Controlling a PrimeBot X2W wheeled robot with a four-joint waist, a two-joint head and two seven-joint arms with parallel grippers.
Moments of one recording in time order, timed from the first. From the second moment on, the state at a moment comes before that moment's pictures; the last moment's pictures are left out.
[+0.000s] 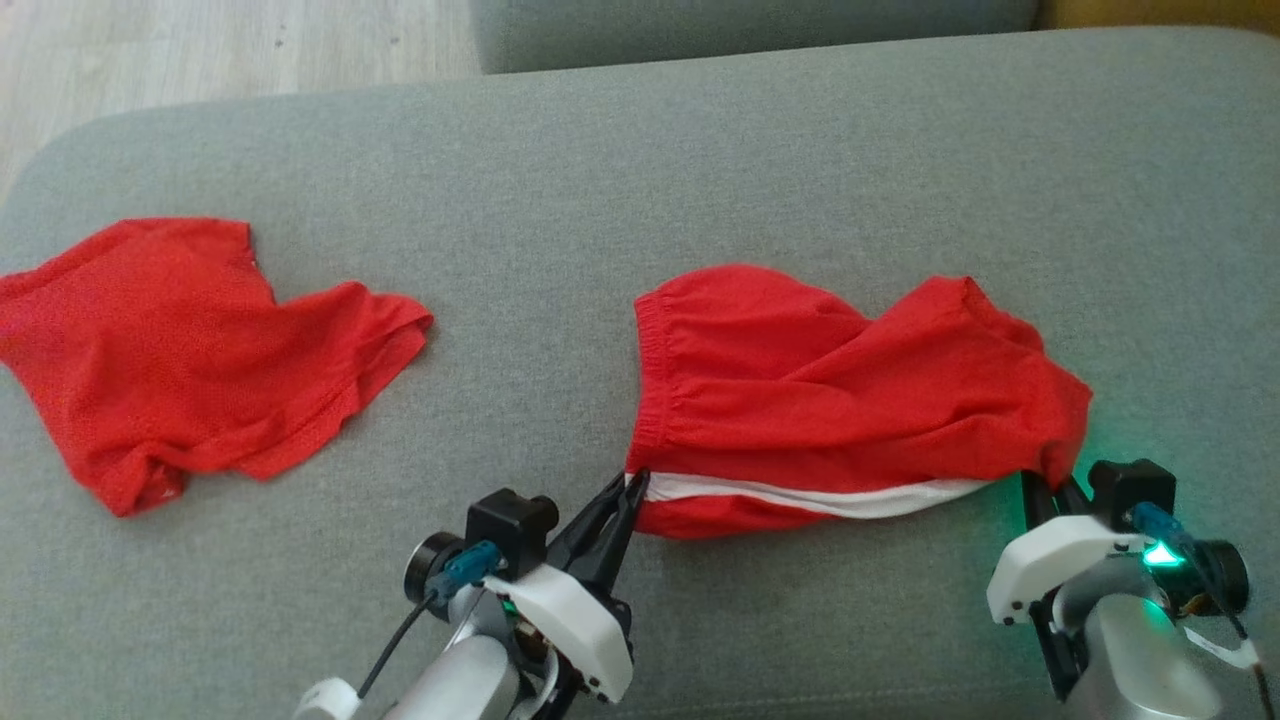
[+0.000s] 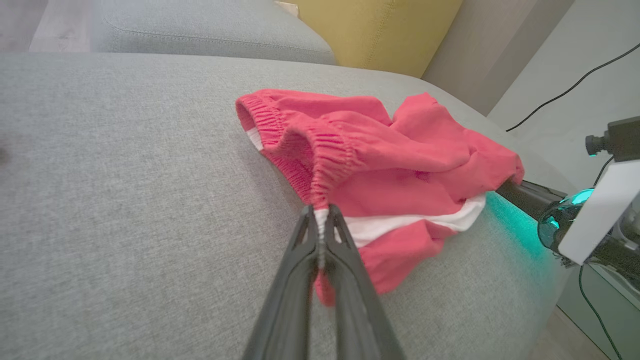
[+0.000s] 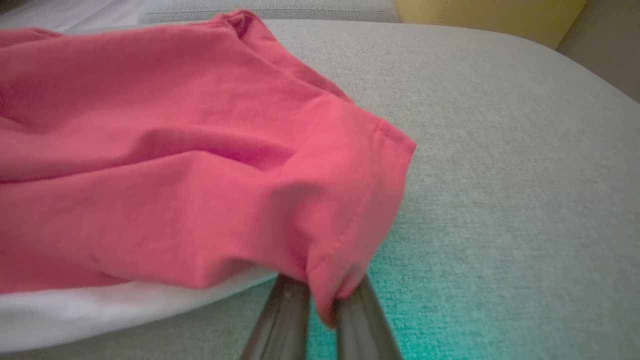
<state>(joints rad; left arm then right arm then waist) -0.23 0.05 -0.67 0.46 -0.41 -0.06 -0.25 -0.32 -0.04 -0.20 0.85 -0.16 0.13 -0.25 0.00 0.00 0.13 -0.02</state>
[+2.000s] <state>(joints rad) -0.85 0.29 -0.47 0.36 -0.31 -0.13 -0.18 -0.84 -0.23 0.18 0.36 0.36 0.13 0.36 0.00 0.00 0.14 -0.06</state>
